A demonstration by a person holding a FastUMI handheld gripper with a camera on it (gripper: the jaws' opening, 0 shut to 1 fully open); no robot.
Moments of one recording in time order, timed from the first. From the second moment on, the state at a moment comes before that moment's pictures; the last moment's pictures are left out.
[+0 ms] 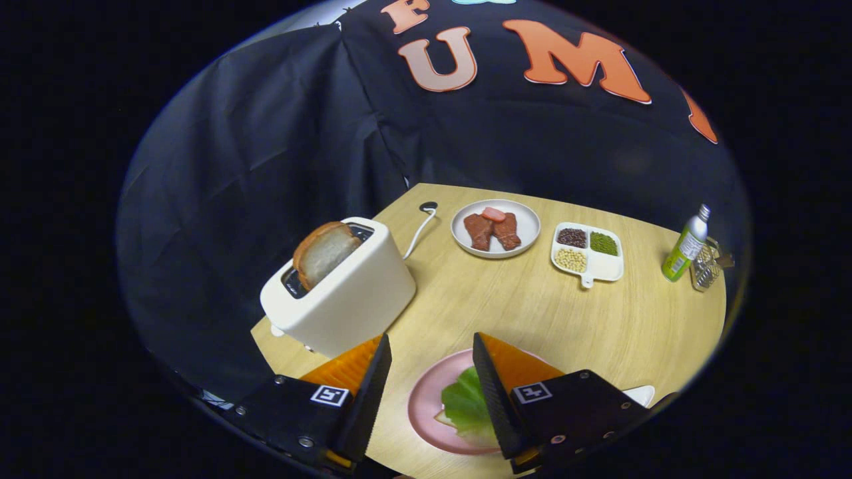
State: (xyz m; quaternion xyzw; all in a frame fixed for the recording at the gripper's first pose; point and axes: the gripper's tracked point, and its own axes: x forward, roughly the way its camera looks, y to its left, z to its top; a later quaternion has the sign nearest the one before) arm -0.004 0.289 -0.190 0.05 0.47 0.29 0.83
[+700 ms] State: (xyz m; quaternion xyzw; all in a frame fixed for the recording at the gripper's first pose) arm 0.031 0.417 -0.150 0.11 0.54 0.33 0.77
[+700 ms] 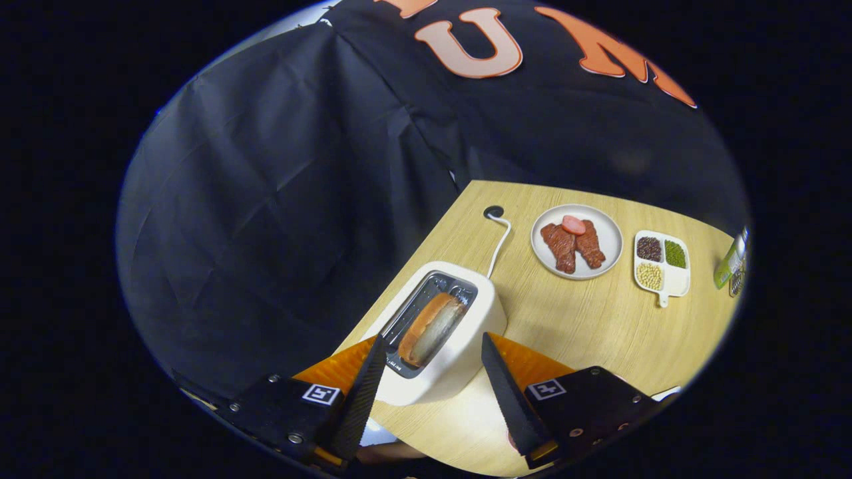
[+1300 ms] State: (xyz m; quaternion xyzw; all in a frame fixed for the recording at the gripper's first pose) arm 0.047 0.450 -0.190 0.13 0.61 0.27 0.73
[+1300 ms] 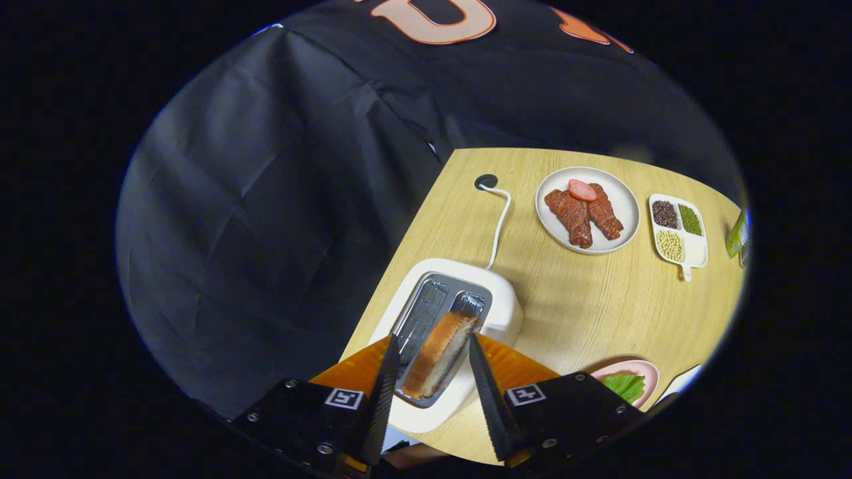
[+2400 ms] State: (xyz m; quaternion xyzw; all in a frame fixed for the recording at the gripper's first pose) arm 0.039 0.380 -0.142 0.23 0.53 0.28 0.77
